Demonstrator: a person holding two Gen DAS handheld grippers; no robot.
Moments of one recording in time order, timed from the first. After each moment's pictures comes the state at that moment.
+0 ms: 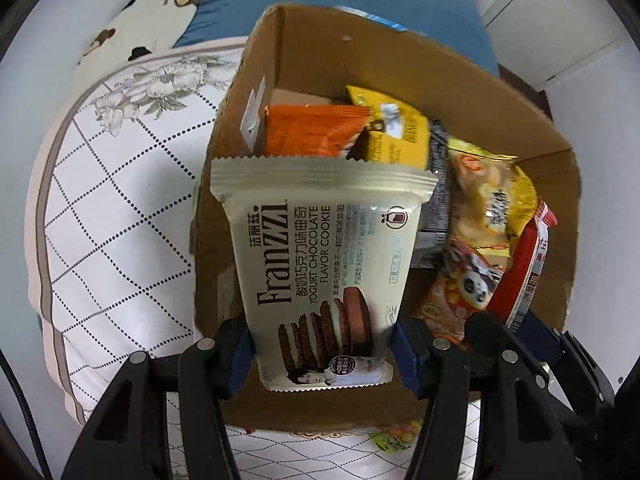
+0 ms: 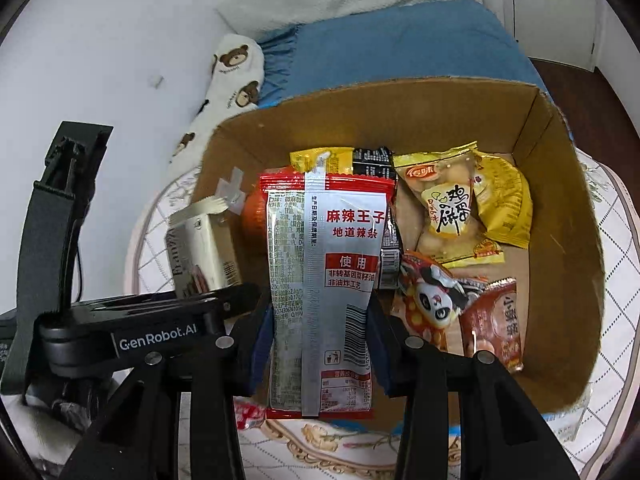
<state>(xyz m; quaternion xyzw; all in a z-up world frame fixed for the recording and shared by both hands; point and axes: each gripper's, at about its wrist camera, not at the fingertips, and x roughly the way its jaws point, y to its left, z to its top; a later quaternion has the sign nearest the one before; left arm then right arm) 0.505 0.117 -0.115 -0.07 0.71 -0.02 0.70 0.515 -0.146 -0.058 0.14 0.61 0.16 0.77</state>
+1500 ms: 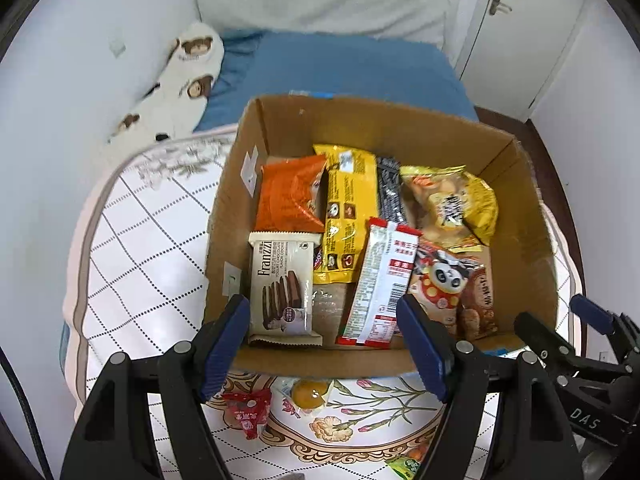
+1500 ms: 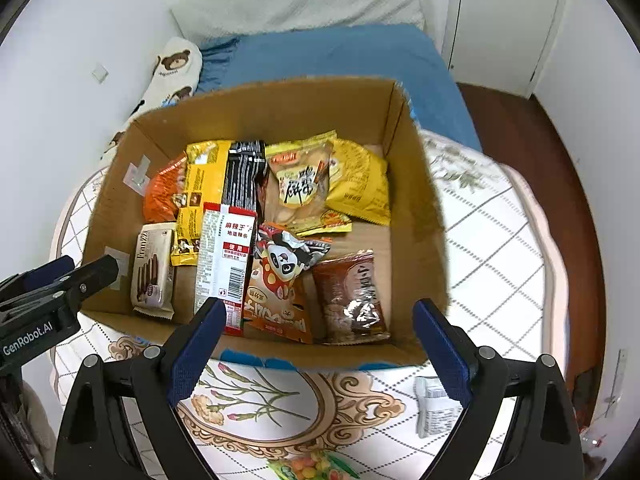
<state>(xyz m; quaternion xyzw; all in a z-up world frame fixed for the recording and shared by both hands) 0.395 0.075 -0.043 0.01 0.57 -0.01 0.82 0.454 -0.229 -0.037 0.04 0.58 0.05 0.81</state>
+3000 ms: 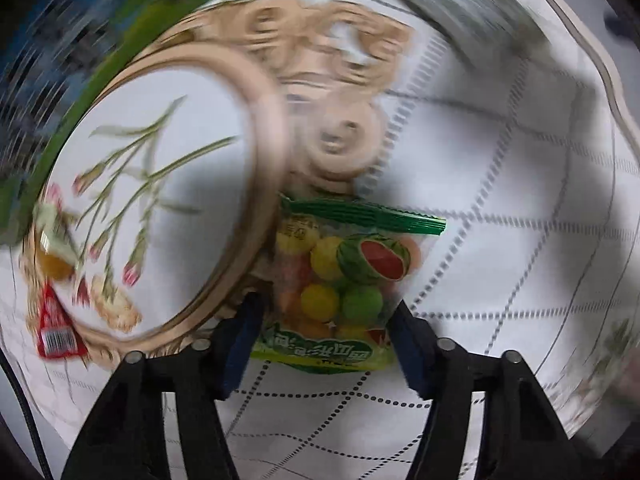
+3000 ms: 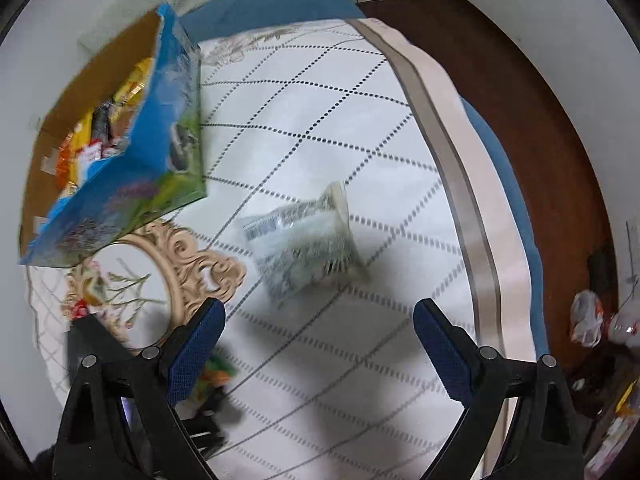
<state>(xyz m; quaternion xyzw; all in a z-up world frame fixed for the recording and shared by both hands) 0.246 -0.074 -0.256 0.21 0.71 -0.17 0.65 0.321 -0.399 -0.134 0.15 0.65 -0.05 0.74</state>
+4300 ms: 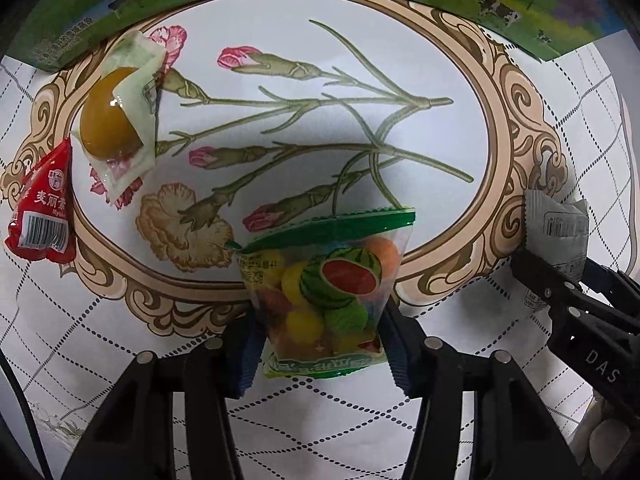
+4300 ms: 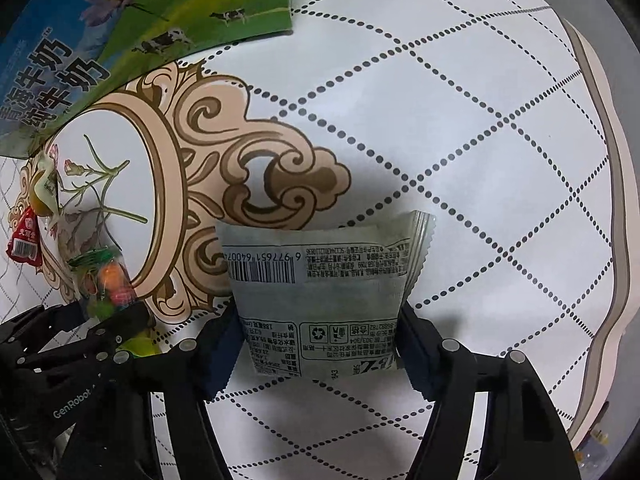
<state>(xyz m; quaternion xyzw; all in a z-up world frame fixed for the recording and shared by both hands) 0.269 0.001 -0.259 0.02 0.75 -0.04 0.66 0.333 -0.295 -0.231 0.06 0.72 0.02 0.69</state>
